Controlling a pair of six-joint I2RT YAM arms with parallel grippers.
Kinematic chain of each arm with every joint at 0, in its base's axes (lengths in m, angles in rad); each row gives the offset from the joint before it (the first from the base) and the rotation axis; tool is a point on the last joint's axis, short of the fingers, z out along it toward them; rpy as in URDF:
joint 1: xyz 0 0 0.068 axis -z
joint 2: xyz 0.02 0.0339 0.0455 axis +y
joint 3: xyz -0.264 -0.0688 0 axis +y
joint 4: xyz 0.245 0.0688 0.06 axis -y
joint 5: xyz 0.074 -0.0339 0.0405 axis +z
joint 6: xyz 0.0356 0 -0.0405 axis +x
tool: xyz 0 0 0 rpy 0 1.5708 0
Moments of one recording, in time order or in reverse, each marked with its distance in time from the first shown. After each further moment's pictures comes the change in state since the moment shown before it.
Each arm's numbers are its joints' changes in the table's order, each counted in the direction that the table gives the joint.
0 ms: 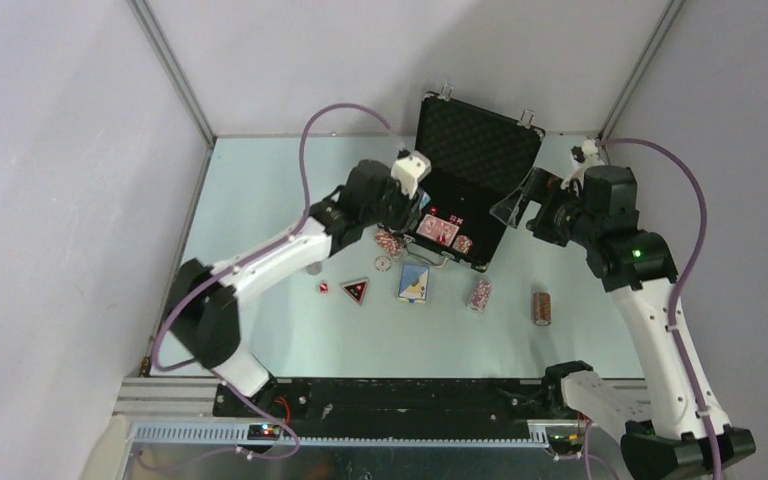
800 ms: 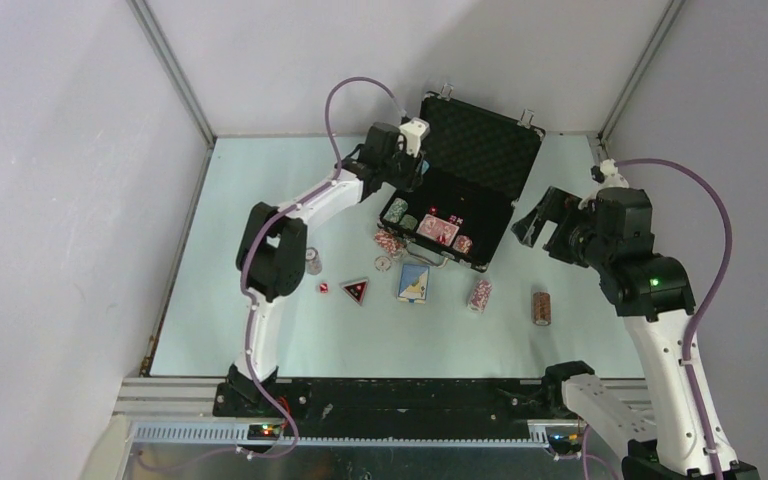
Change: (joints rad) left arm -0.197 0.609 -0.584 -0.056 -0.086 -0.029; right arm 0.012 -0.142 0.018 -0.159 -0.197 -0.042
